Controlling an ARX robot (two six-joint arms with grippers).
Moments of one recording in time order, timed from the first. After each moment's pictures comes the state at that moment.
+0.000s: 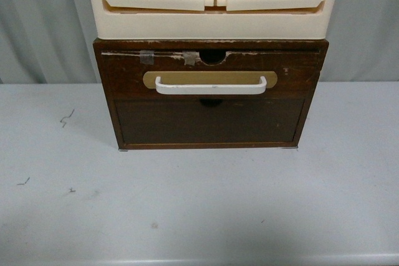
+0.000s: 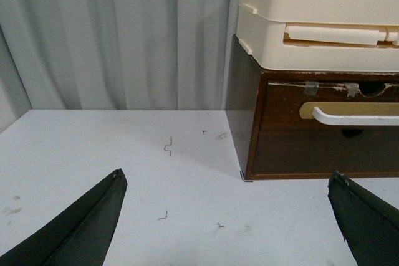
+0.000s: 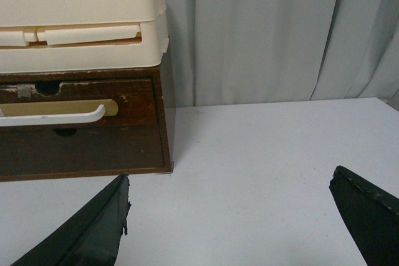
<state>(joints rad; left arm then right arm) 0.00 0.01 0.01 0.00 0.00 -0.02 0.00 0.00 0.01 0.00 0.00 0.00</state>
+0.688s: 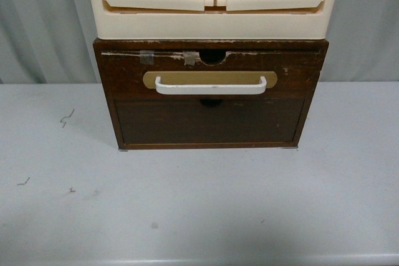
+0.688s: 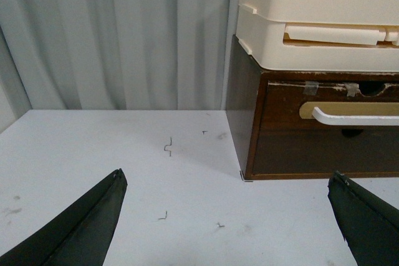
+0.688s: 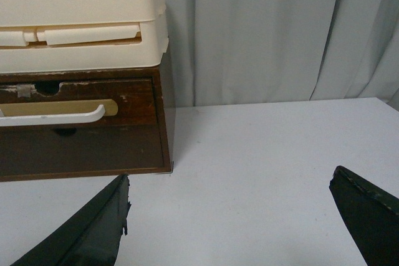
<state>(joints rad) 0.00 0.01 0.01 0.00 0.00 -0.02 0.00 0.00 0.01 0.00 0.00 0.00</state>
